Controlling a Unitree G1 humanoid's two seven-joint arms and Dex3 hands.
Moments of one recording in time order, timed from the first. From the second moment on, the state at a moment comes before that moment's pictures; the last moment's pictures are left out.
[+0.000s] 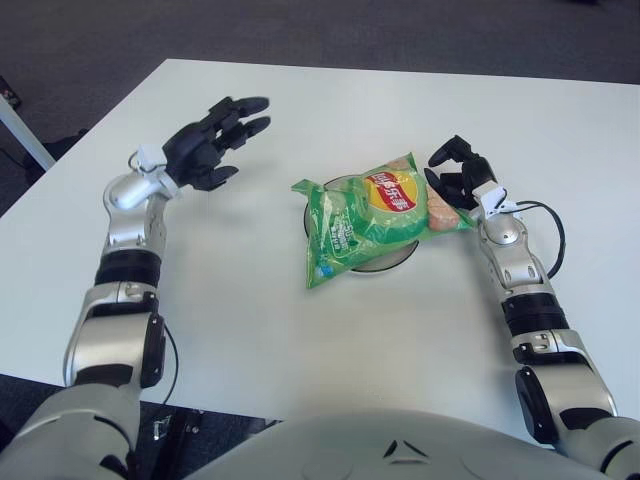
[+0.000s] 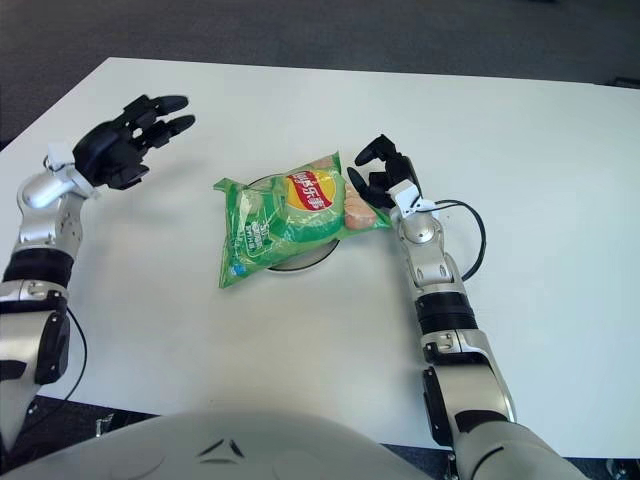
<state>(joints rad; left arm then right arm) -0.48 0.38 0.19 0.70 -0.35 -0.57 -0.81 -0.38 -0.27 0.03 0.37 -0.14 -0.07 0.00</state>
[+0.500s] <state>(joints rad) -0.41 0.27 0.25 0.72 -0.25 -0.52 -0.40 -0.38 -0.30 0.03 0.40 -0.14 -0.09 0.01</state>
